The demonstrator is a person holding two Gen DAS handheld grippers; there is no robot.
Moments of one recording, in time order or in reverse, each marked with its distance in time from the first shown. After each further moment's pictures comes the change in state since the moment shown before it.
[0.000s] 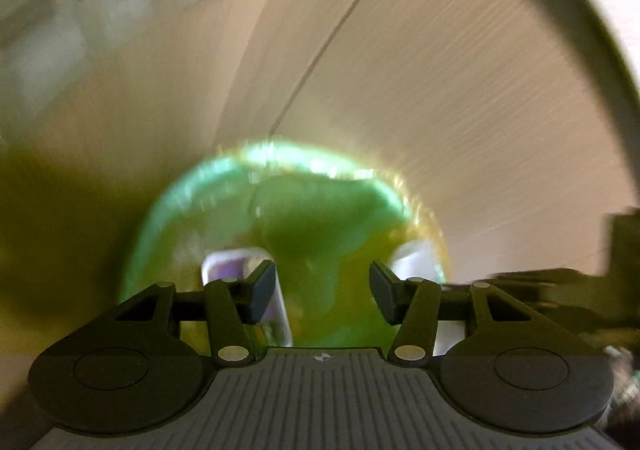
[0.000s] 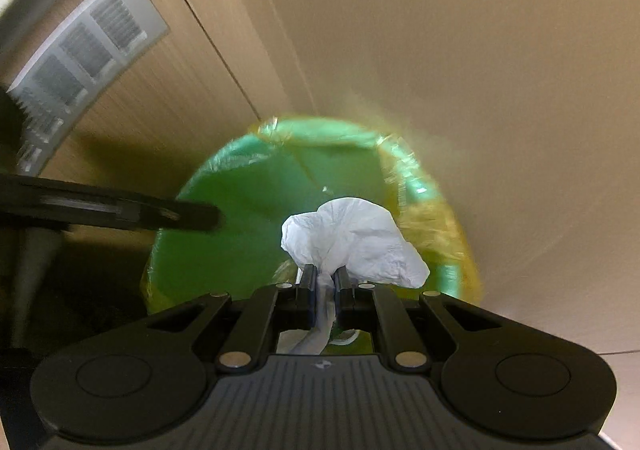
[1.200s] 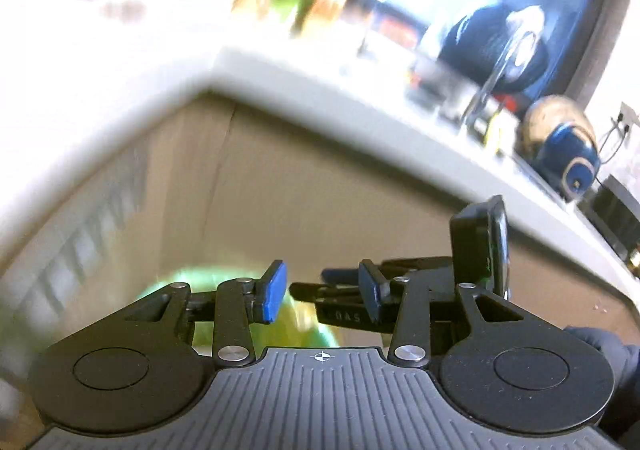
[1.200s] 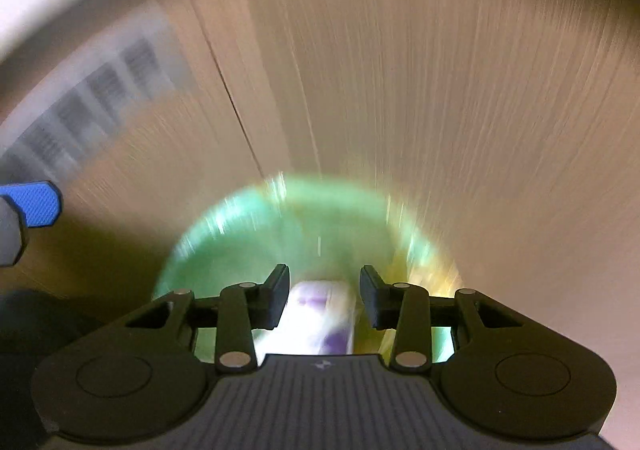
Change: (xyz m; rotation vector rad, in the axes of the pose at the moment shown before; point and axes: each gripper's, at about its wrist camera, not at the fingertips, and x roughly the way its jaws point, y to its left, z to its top) left arm -0.183 -0.106 -0.032 0.238 -0.377 -0.122; right arm -0.065 0.053 0.009 -0.093 -0.241 -0.140
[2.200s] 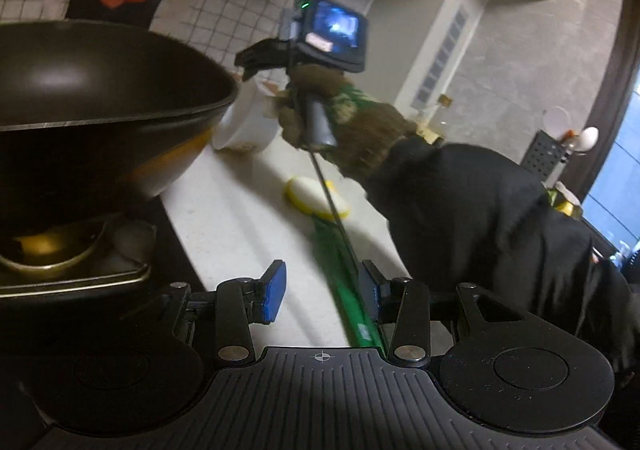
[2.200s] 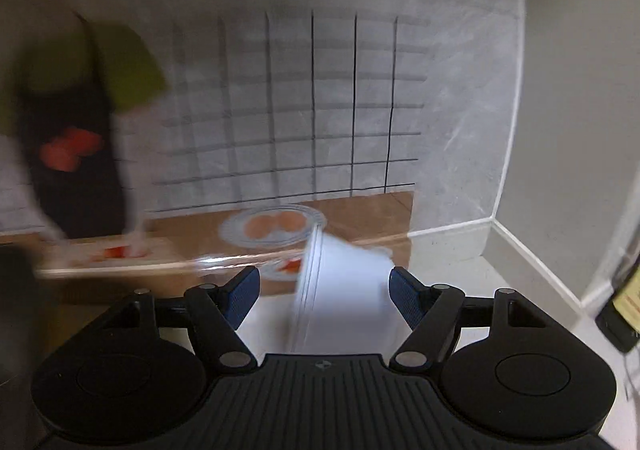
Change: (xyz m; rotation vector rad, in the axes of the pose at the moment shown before) left arm -0.277 0.108 0.043 -0.376 -0.395 0.608; right arm 0.019 0.536 0.406 -0.426 -0.331 0.324
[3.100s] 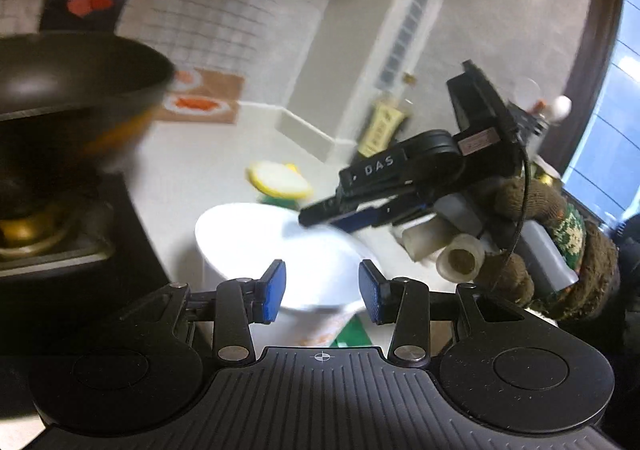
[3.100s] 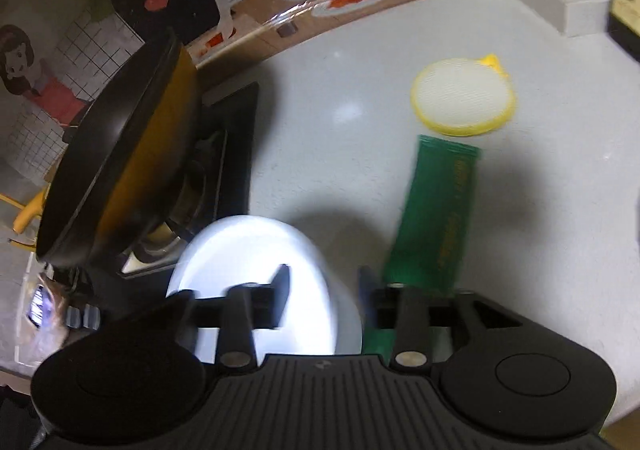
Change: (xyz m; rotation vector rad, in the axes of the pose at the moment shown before) left arm -0.013 -0.046 -0.022 0.069 0.030 -0.059; right arm -0.193 -0.095 -0.147 0.207 0.515 0.395
